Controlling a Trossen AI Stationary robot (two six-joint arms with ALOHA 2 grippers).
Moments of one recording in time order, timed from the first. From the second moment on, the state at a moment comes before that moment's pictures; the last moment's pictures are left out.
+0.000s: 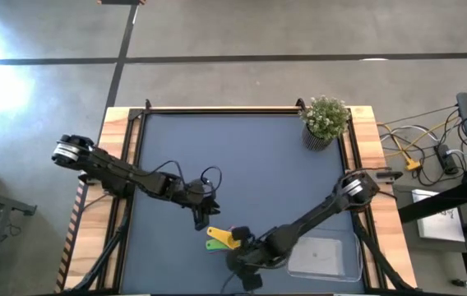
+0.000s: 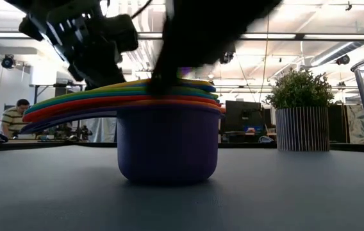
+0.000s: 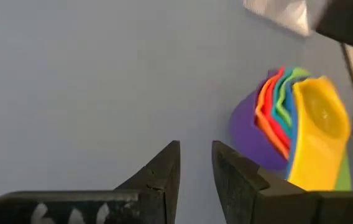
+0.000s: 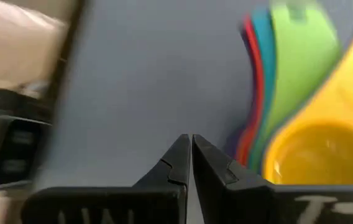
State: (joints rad) left arm -0.24 1.48 0.71 0.03 -0.05 -0.48; right arm 0.53 2.17 1.74 -0.55 0.13 0.28
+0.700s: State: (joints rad) left arm -0.28 1.61 0.79 0.00 0.12 -0.54; right arm 0.44 2.17 1.76 -0.80 0.27 0.42
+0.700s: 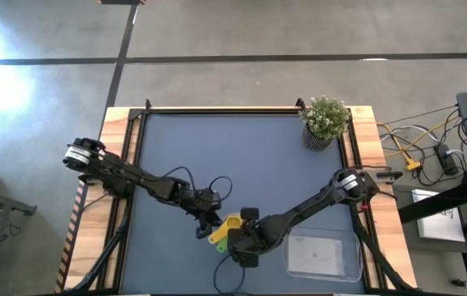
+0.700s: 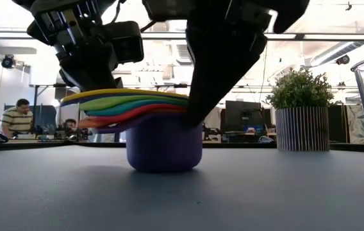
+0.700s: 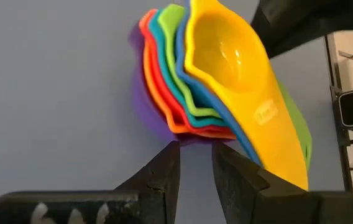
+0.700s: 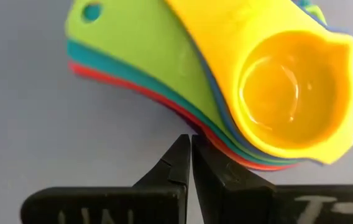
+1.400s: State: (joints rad) left arm -0.30 1.60 0.79 0.01 0.11 -0.57; right arm 0.30 2.15 1.76 -0.92 0.43 0.40
